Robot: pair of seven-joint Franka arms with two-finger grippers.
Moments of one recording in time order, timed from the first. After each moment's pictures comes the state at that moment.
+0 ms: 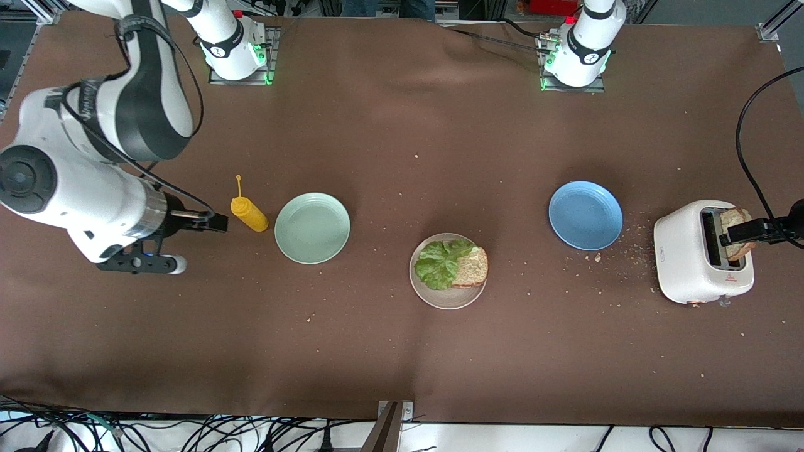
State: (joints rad) left arm -0.01 0.43 0.29 -1.28 -0.18 1.63 0.20; right arm 0.39 0.44 -0.29 -1.30 0.13 1.56 0.13
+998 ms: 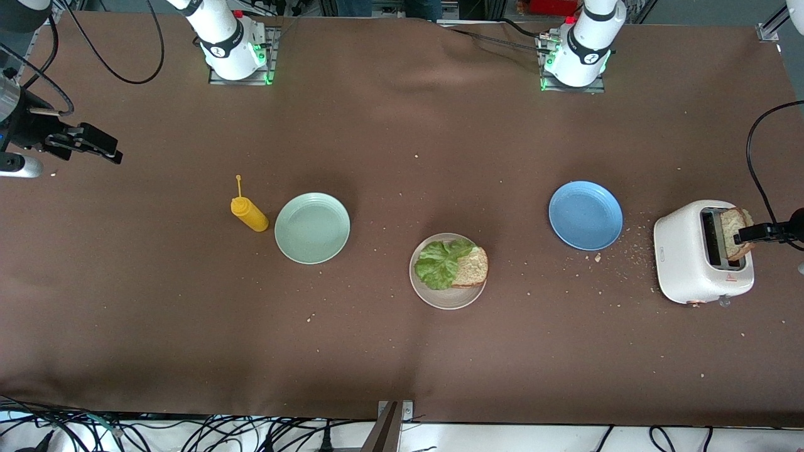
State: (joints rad) left arm 0.13 0.47 0.29 -1.58 -0.09 1.94 0.37; right arm 0.02 -0.03 -0.05 -1.69 0.02 1.58 0.06
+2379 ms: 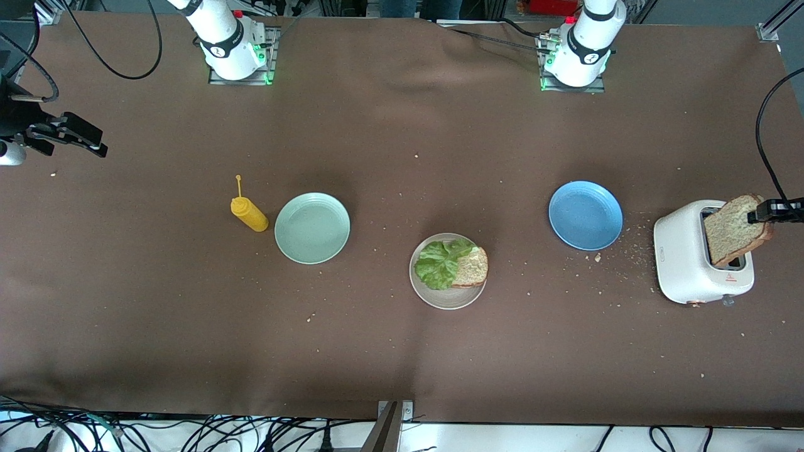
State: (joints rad) left arm 0.07 0.42 0.24 -1.28 -0.22 1.46 0.37; right arm -0.01 -0.04 -0.03 -1.70 0.00 1.65 -0.02
